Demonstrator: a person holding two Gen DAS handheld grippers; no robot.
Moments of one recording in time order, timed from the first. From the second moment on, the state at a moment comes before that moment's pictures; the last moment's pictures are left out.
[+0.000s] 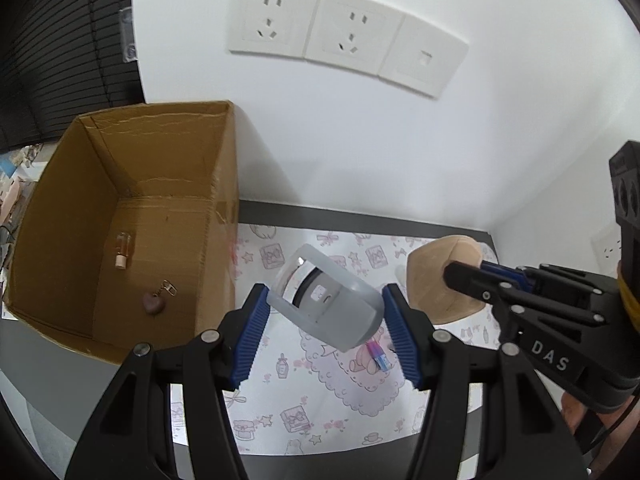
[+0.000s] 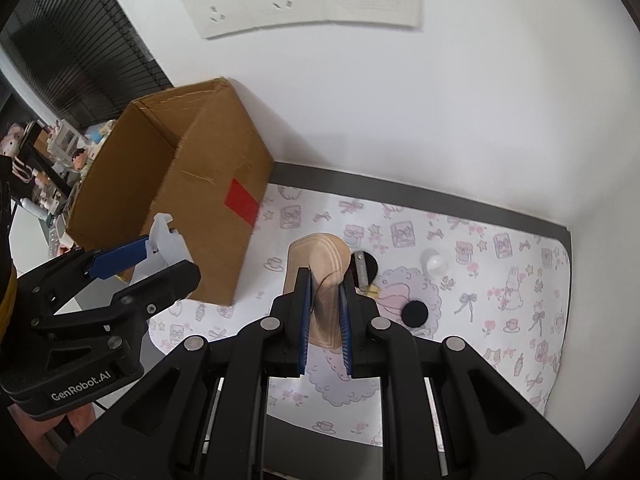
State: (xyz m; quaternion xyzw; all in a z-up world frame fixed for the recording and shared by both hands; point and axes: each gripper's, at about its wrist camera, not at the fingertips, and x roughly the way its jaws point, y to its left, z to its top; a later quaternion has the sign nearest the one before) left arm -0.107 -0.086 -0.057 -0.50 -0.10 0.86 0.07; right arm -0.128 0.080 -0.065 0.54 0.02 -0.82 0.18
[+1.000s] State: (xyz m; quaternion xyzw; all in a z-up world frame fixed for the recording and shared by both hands) left arm -0.099 -0.191 -0.032 -0.46 -0.11 0.88 0.01; right arm -0.148 -0.036 -0.017 0.50 0.06 -0.83 0.26
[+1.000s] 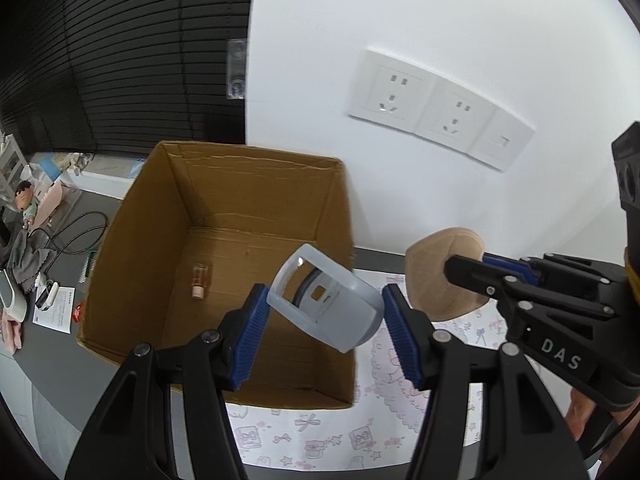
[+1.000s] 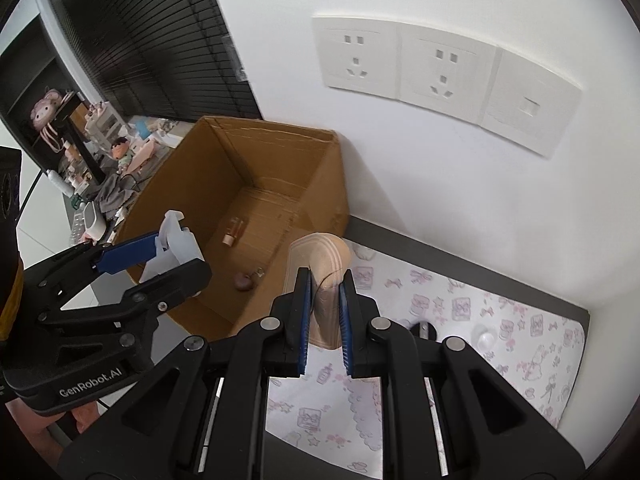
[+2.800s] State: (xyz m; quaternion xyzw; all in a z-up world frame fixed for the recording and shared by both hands) left arm -0.109 -0.301 -0.088 -0.50 -0.17 0.85 -0.10; right arm -0.181 -0.134 -0.059 0.52 0.11 -0.80 0.26
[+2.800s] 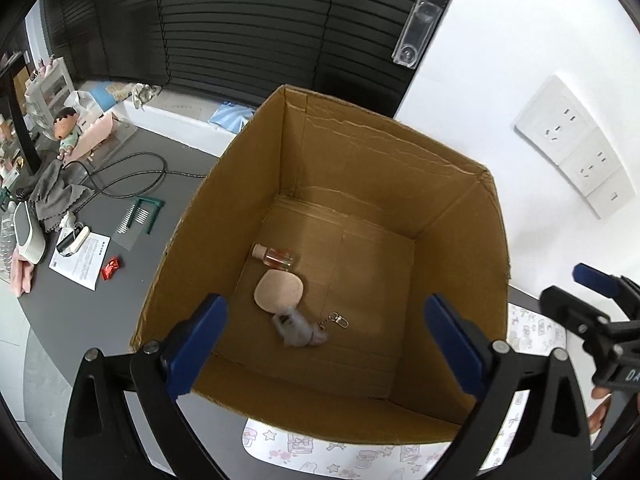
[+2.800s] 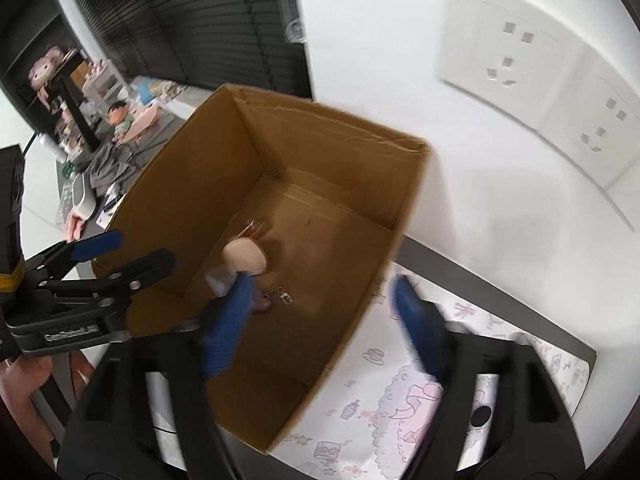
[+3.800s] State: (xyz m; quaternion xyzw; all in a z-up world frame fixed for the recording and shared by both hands) left arm -0.096 -0.177 -0.033 -0.47 -0.13 0.87 -0.03; right arm -0.143 0.022 -0.024 0.50 0.07 -0.85 0.18
